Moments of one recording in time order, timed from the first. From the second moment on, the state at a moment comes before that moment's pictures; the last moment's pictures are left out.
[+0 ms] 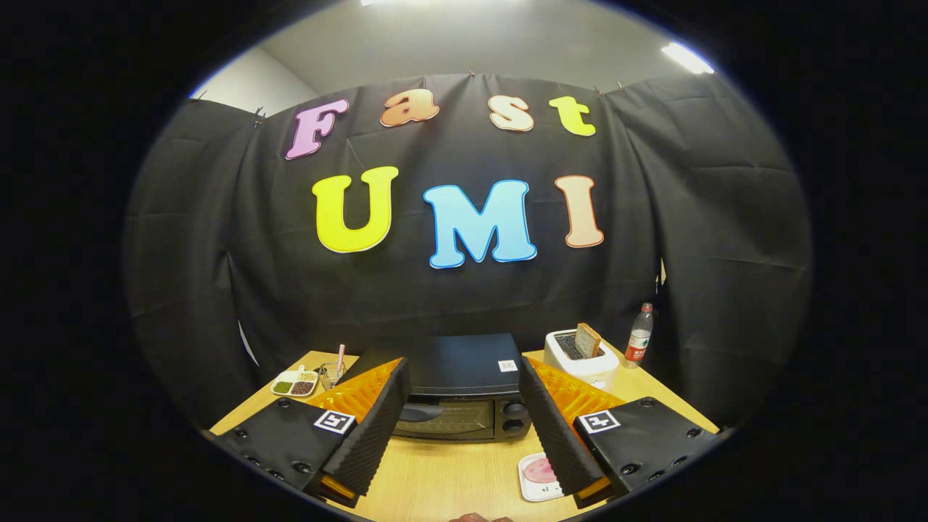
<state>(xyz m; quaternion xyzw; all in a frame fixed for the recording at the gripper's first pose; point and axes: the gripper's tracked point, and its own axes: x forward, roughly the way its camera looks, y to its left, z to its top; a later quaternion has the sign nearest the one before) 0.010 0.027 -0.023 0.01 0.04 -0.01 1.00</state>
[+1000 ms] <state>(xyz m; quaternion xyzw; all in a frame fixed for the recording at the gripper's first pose) 0.118 0.091 -0.128 0.01 0.18 -0.01 0.98</state>
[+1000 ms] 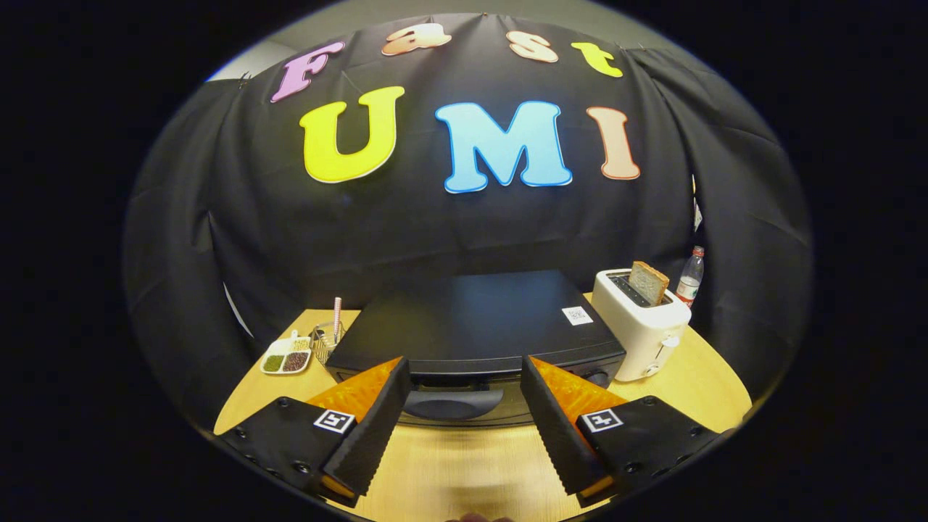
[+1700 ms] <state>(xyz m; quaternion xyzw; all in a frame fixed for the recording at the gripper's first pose) 0.151 0.106 -0.174 -0.01 0.22 -0.03 0.97</state>
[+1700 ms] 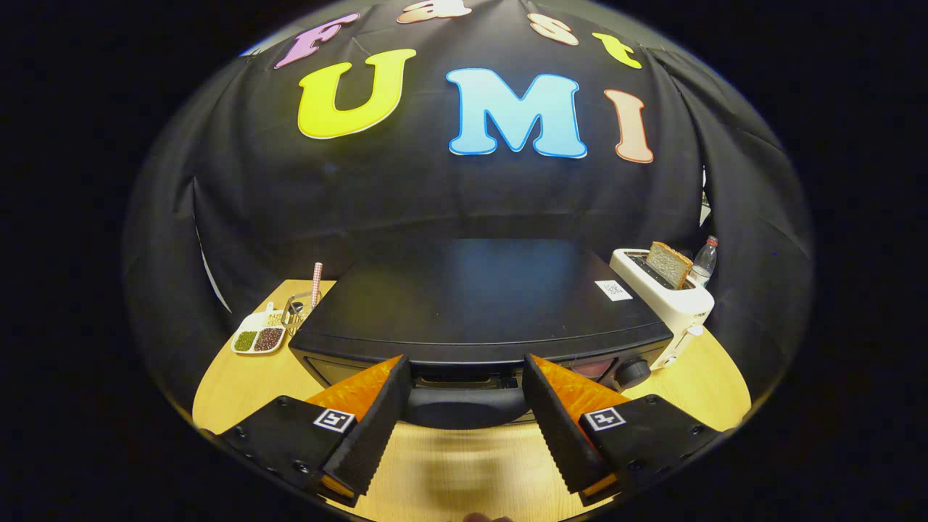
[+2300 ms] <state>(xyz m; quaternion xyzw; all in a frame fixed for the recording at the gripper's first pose) 0.138 0.106 -0.182 -0.01 0.27 -0.02 0.96</state>
